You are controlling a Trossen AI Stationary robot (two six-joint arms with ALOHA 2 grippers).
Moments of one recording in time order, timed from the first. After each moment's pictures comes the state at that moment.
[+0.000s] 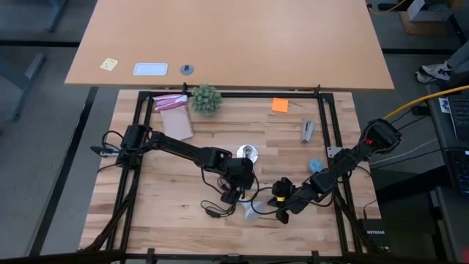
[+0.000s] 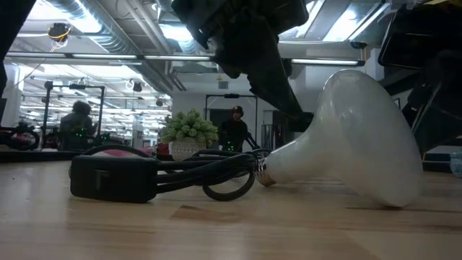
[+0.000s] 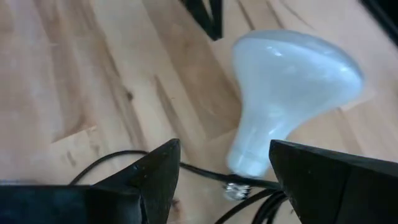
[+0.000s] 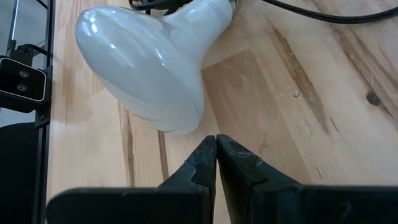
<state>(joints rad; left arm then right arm) -0.16 2.03 1.51 -0.41 0.19 0.21 0.65 1.54 0.61 0.10 0.29 0.94</state>
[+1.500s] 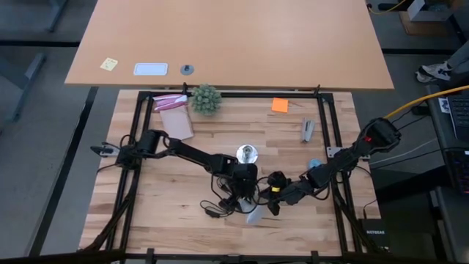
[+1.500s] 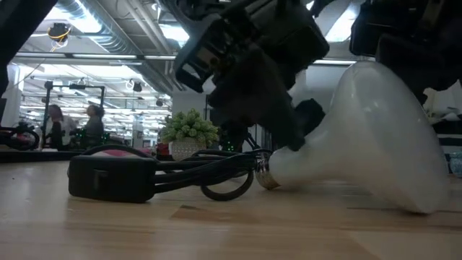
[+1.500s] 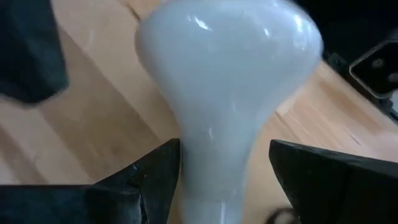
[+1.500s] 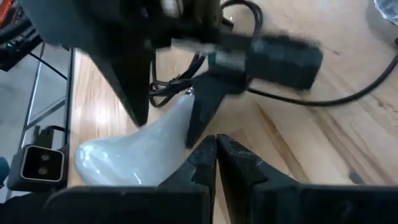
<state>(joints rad) -0.14 2.22 1.51 -0.20 0.60 0.33 0.56 1.52 0.61 0.24 0.37 0.93</state>
